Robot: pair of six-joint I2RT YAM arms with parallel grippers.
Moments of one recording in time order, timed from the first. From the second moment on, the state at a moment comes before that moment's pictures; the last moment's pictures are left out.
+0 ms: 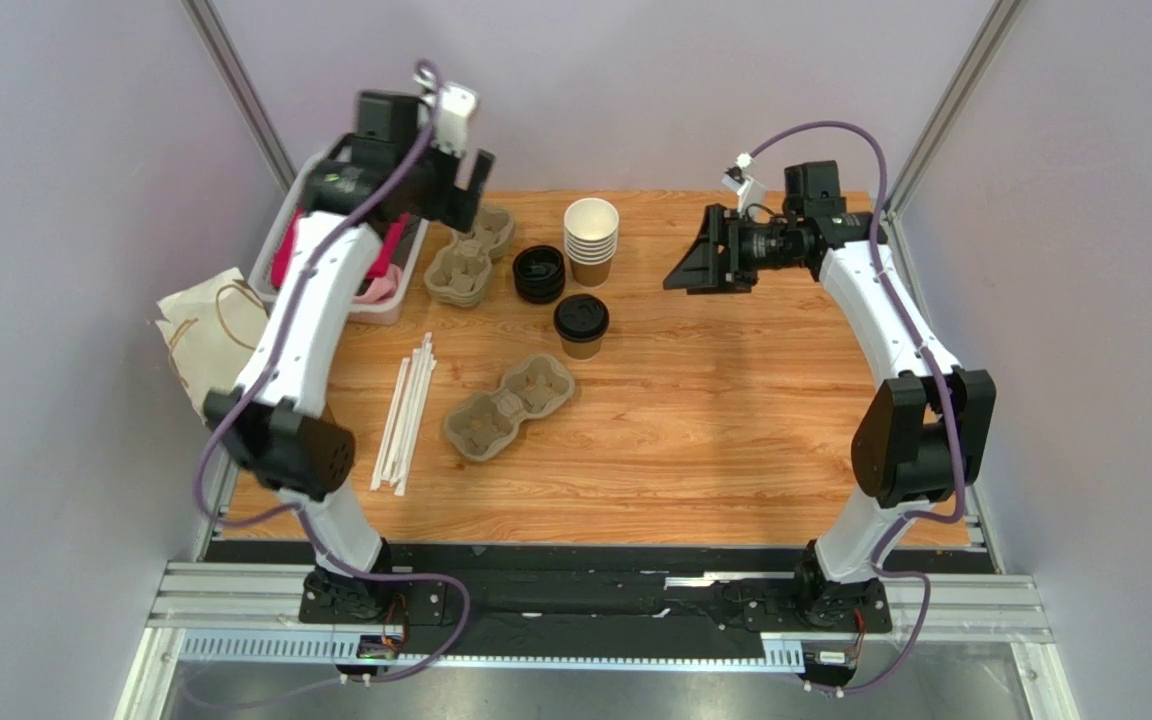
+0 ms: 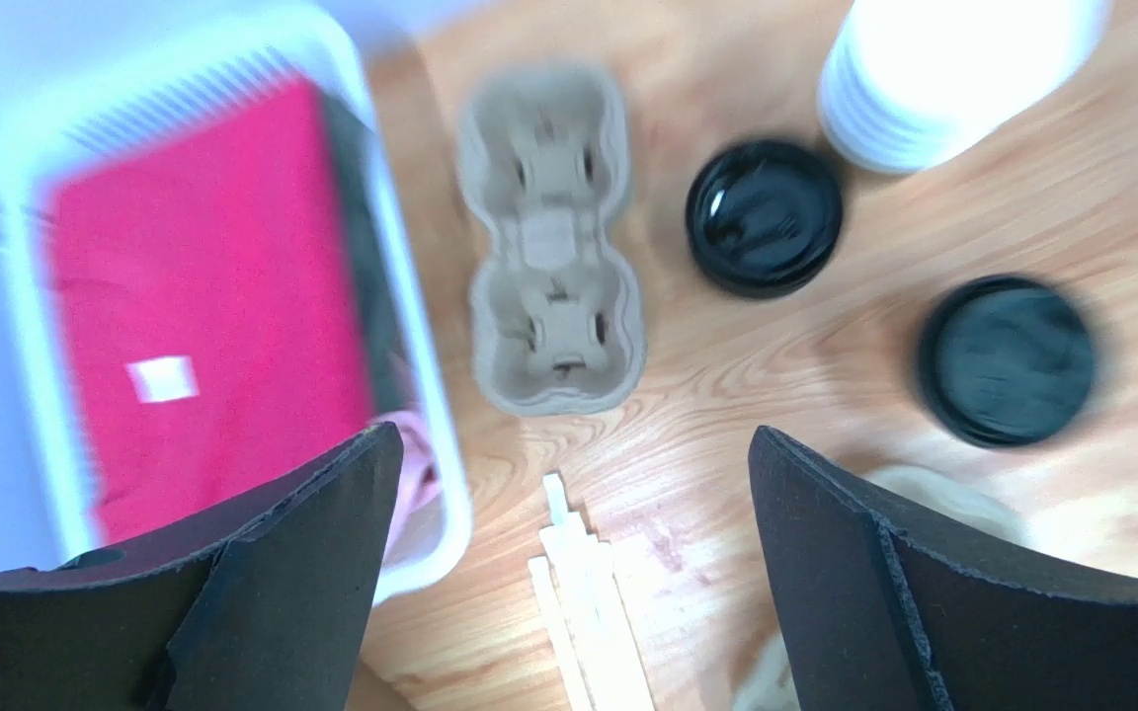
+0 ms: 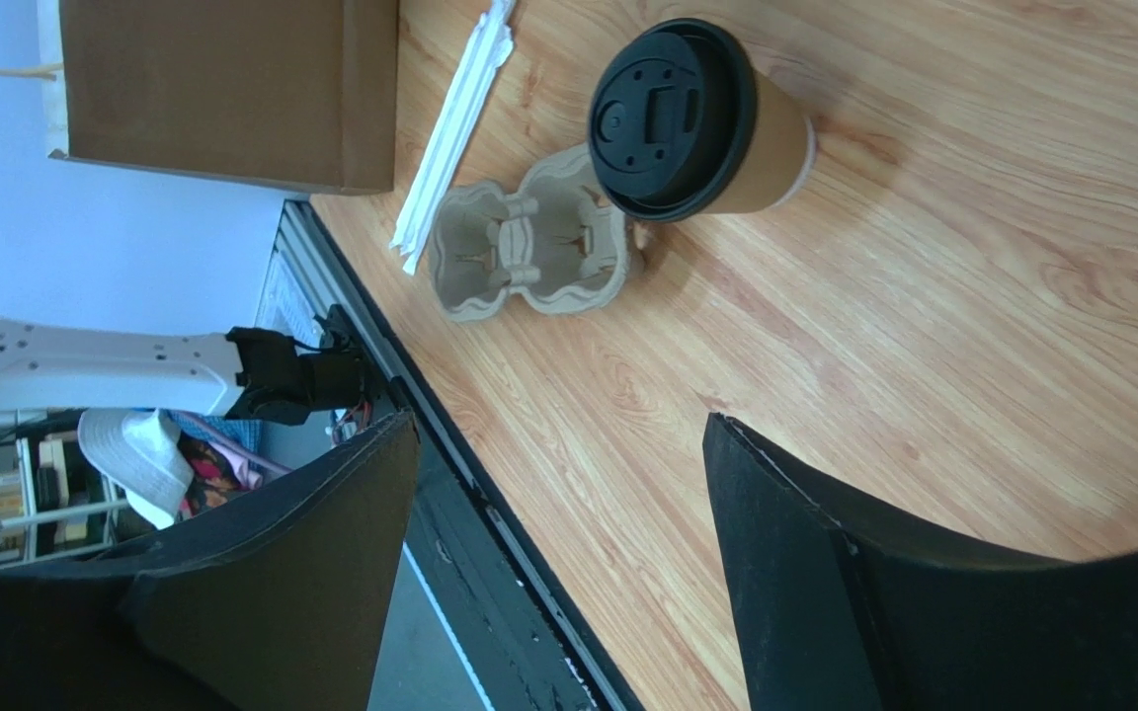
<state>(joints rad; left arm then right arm) -0.27 1.80 2.03 -0.88 -0.03 0.22 0.12 1.73 1.61 -0.74 -0.92 0.17</state>
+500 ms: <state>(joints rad) 0.12 1.05 1.92 -1.07 0.04 0.21 0.03 1.55 1.54 -0.84 -0.88 0.08</state>
